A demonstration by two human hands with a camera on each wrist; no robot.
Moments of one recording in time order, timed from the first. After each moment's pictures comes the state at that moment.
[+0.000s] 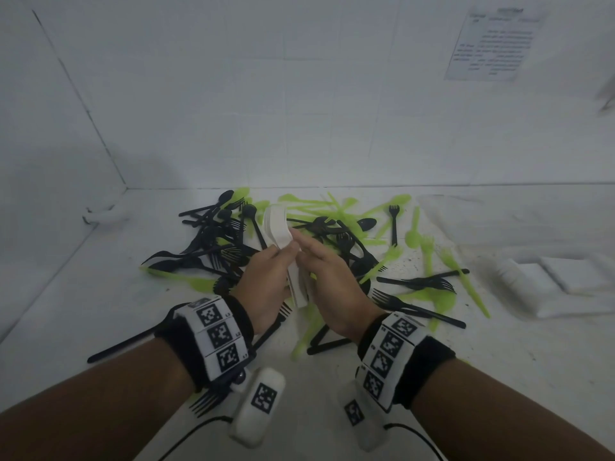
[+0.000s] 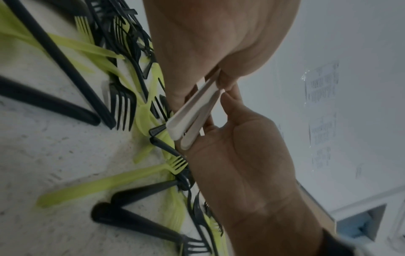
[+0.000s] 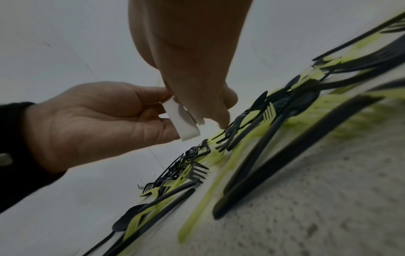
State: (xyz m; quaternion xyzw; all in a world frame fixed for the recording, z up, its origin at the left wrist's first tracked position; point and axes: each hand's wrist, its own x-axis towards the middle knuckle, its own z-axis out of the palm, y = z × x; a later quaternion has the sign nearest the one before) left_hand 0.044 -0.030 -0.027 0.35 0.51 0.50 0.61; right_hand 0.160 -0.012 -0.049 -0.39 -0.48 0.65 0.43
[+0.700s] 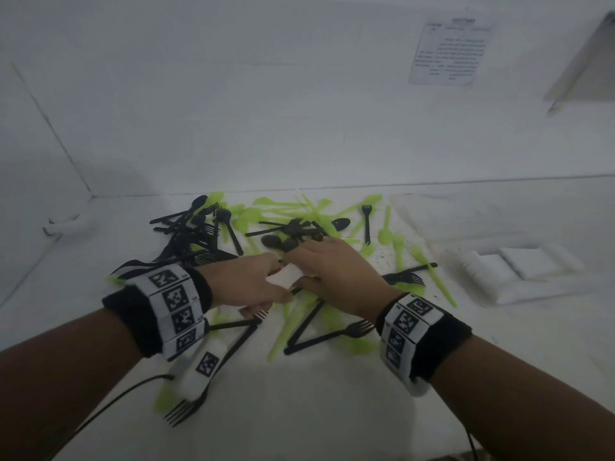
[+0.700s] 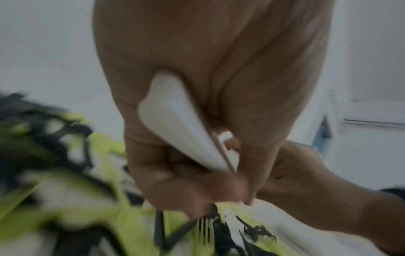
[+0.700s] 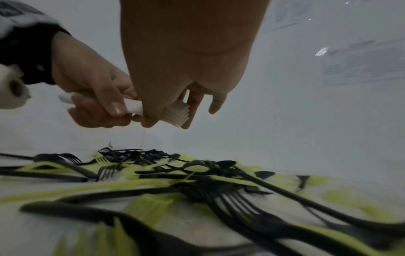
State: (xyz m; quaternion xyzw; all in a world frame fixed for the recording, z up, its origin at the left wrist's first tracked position) left_hand 0.027 -0.017 0.011 0.71 0.55 0.04 0.45; right_hand 0.231 0.012 -0.043 -0.36 -0.92 0.01 0.19
